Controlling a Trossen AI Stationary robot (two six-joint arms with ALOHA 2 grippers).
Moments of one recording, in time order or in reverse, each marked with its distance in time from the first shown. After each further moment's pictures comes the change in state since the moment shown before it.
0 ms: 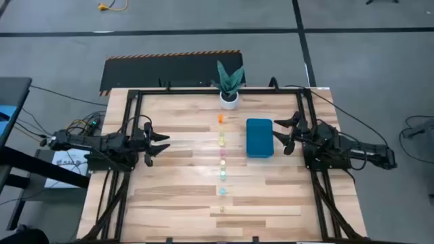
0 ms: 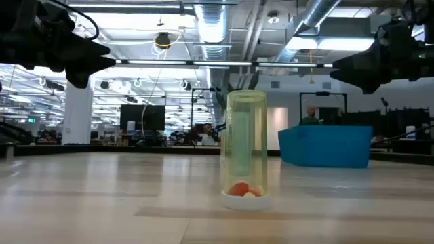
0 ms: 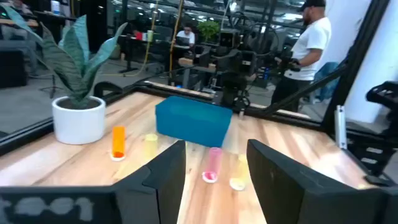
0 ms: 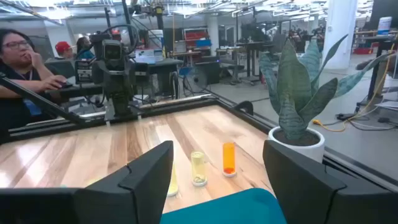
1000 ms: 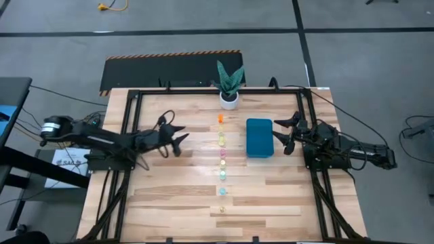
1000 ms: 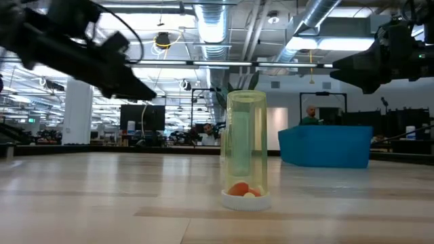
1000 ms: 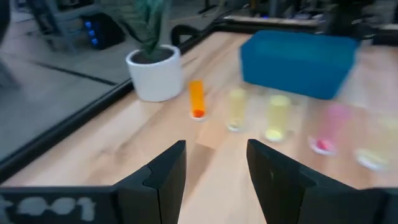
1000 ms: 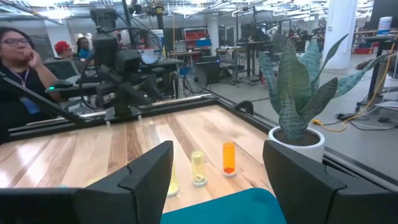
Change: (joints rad) left arm 0.193 1.051 0.220 0.498 -0.160 0.088; right arm 0.000 0.000 0.000 -0.002 0.000 0.000
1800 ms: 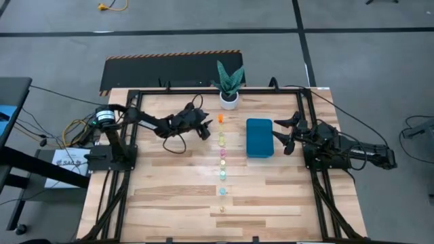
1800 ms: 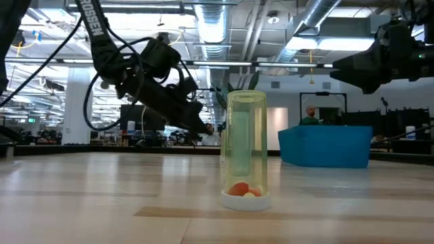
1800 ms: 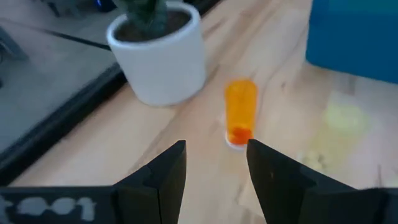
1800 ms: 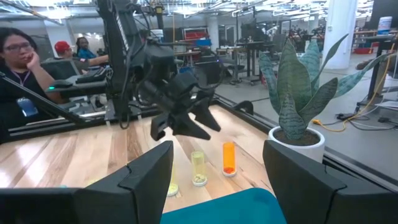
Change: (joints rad) left arm 0.289 0.681 0.439 0.123 0.239 0.122; right arm 0.000 0.000 0.000 -0.001 0.000 0.000
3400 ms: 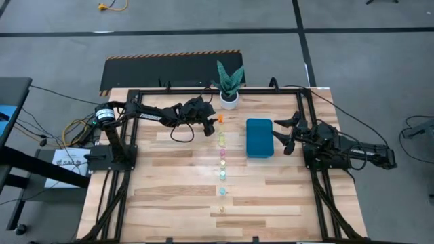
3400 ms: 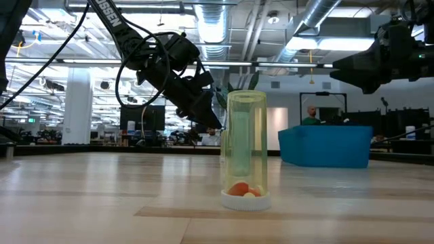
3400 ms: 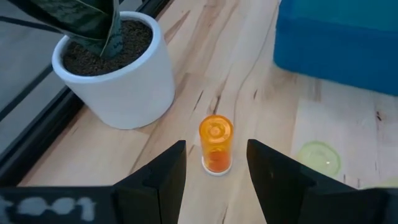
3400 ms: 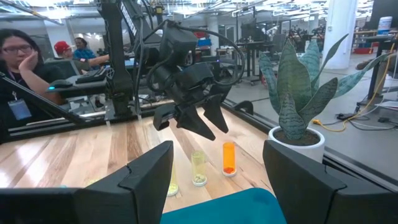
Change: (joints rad) left arm 0.063 -0.001 0.238 -0.380 0.209 0.043; right arm 0.000 0.000 0.000 0.000 0.000 0.000
